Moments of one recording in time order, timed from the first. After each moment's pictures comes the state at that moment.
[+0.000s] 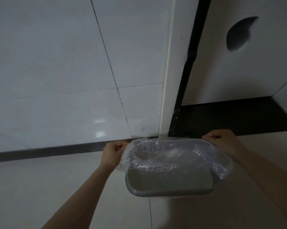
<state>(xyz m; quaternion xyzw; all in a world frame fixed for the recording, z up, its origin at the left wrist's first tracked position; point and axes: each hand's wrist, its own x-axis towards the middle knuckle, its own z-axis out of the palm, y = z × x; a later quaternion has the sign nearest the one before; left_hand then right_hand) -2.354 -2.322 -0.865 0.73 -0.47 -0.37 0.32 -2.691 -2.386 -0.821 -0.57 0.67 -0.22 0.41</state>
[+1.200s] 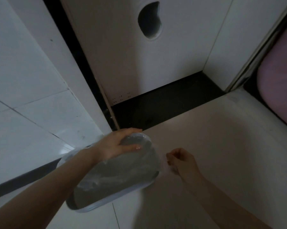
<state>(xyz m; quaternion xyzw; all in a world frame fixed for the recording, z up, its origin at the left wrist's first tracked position) -2.514 -2.390 -0.826 0.44 -0.79 -0.44 0.04 -2.735 -2.277 -0.871 -0.25 0.70 -0.43 0.51</state>
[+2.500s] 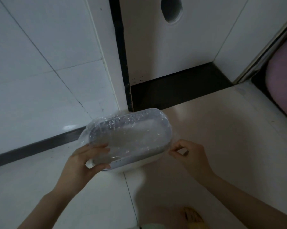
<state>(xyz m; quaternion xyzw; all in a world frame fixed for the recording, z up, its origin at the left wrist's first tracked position) -2.386 -2.231 -0.806 0.54 -0.77 -0.25 0.23 -2.704 -2.212 -0.837 -0.57 0.67 -0.34 0.32</state>
